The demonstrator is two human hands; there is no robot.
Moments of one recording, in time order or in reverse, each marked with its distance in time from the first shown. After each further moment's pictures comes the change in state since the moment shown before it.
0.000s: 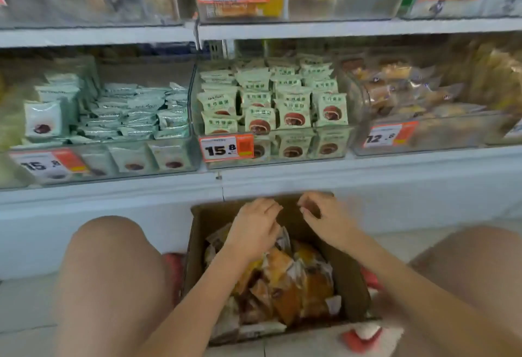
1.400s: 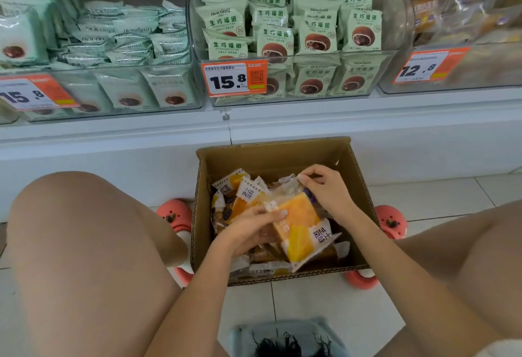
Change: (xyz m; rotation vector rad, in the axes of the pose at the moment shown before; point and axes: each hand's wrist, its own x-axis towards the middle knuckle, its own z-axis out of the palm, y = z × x) left_hand -0.076 -0.014 0.073 -1.660 -0.483 -0.950; right_hand -0.027 0.005 0.068 0.478 -0.034 0.381
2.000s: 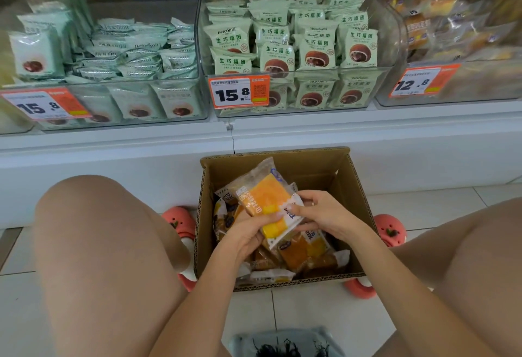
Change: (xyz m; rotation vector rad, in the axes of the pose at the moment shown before) left_hand -0.010 0.012 0.014 -0.312 0.125 0.203; right_hand -0.022 -0.016 -0.001 0.312 -0.419 0.263
